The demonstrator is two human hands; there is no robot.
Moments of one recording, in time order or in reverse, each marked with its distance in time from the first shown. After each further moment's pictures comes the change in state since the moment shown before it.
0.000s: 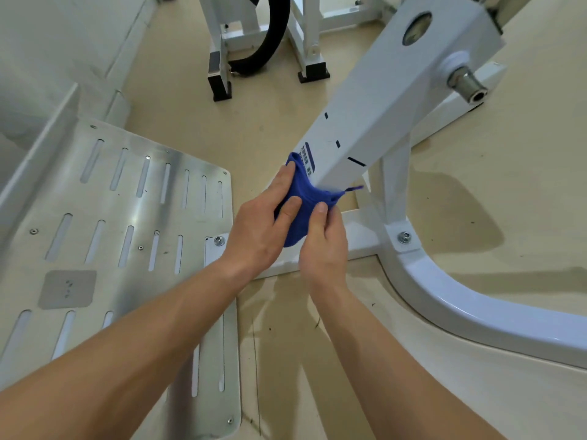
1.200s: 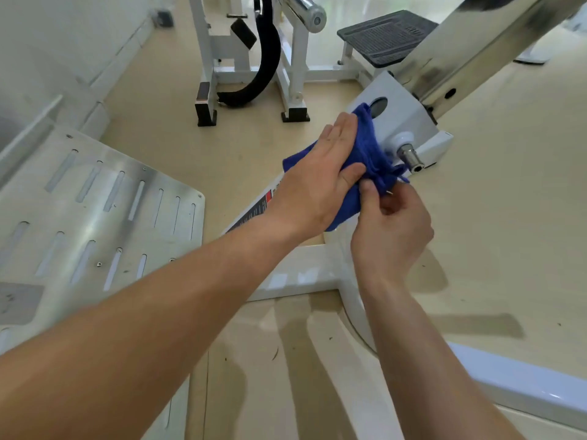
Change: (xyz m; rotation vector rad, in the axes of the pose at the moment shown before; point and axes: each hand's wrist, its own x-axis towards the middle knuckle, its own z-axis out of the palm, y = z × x) left_hand 0.073 0.122 0.017 0.002 0.010 0.257; right_hand 0.041 -0.105 -0.081 -0.251 0.405 -0.382
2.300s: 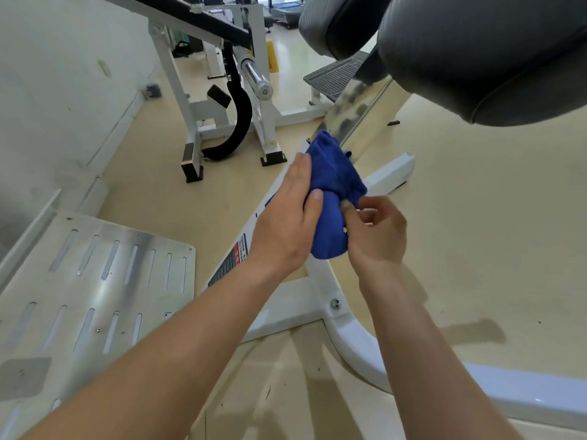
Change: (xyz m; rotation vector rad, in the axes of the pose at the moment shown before) left_hand 0.015 0.059 0.013 0.001 0.096 -0.017; right_hand 0.065 -0.025 -0.054 0.087 -0.148 0.273
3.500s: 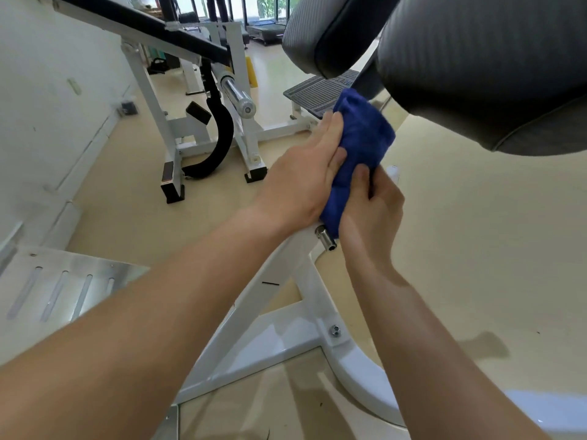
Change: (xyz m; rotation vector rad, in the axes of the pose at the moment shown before) left_hand 0.092 0.030 -0.019 0.221 -0.171 0.306; right_hand 0.034 -0.039 0.032 0.082 0.157 -0.258
